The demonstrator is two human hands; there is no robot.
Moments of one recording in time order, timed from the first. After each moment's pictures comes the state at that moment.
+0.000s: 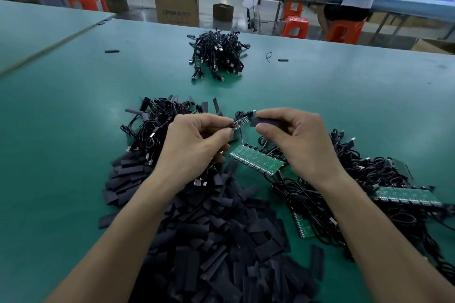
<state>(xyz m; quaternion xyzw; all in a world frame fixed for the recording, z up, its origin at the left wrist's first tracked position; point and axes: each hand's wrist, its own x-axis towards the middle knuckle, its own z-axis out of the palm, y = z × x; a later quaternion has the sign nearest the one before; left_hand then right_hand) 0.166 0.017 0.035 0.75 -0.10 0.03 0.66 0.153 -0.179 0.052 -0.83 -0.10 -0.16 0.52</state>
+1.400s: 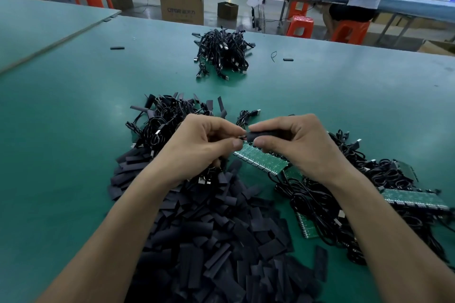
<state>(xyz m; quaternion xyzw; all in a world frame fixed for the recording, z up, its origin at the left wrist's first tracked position) 0.172 0.029 0.036 0.76 -0.18 -0.06 0.62 0.158 -0.182 0.053 -0.81 -0.18 -0.03 0.55</state>
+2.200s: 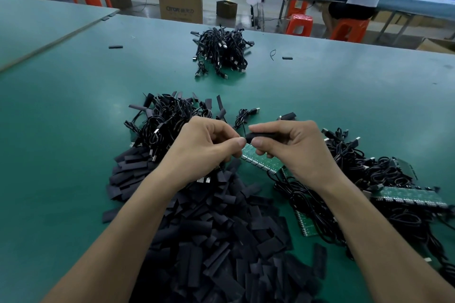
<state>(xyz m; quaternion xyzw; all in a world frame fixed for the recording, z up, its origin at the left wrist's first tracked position) 0.167 0.020 0.033 0.80 -0.16 -0.03 0.57 0.152 -0.177 0.037 -0.79 -0.15 -0.07 0.59</state>
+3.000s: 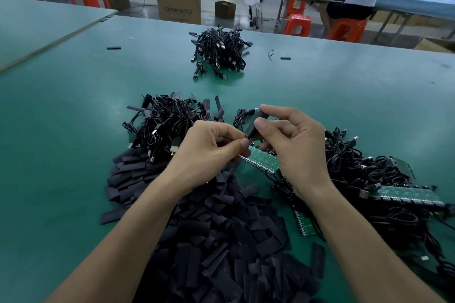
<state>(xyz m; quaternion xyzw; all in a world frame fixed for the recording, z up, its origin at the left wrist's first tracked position) 0.167 0.010 0.022 0.76 -0.18 -0.04 0.62 0.145 -0.158 0.035 -0.72 -0.05 -0.18 0.67</state>
